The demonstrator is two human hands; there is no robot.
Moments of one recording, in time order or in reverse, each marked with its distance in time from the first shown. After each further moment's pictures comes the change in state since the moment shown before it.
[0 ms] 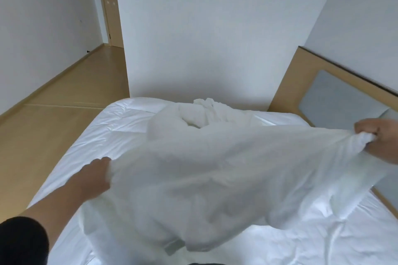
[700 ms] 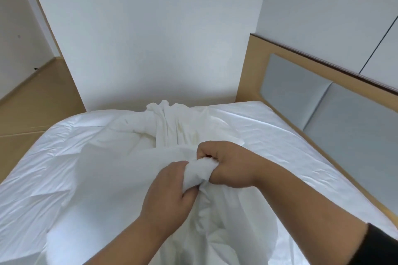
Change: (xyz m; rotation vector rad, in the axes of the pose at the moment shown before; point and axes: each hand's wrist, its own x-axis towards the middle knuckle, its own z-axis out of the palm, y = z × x) left_hand -0.107 0.397 0.018 -0.600 0.398 0.648; right_hand -0.006 -0.102 0.053 0.663 -0.383 -0.369
